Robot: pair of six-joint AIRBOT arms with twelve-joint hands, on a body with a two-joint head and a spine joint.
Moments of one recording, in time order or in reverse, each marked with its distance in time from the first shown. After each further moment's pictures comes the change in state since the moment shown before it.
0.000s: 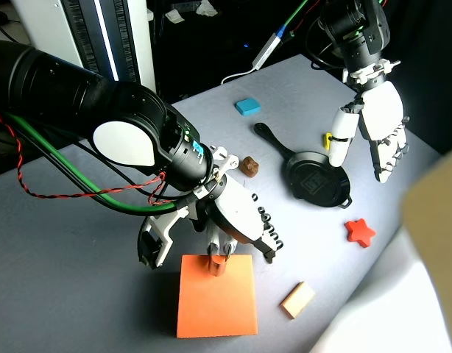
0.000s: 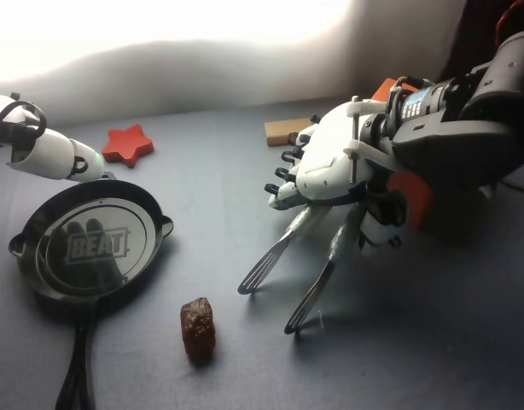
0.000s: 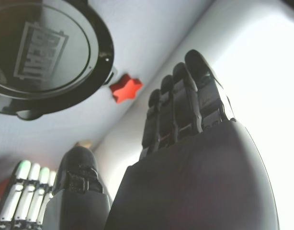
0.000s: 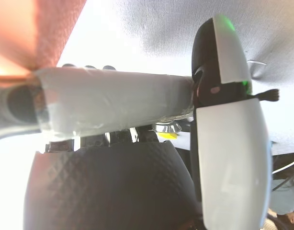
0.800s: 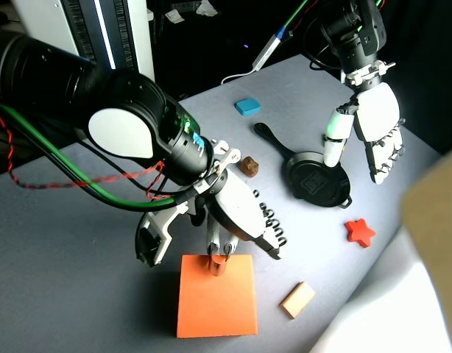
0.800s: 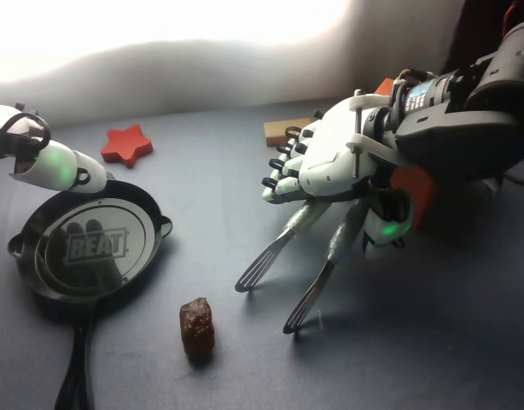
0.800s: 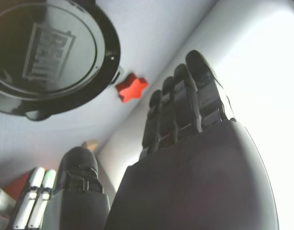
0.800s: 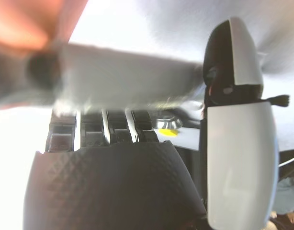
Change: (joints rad) left arm 0.021 0.000 -0.014 0.001 0.000 0.005; right arm 0.024 0.010 -0.012 -0.001 -0.035 -0.002
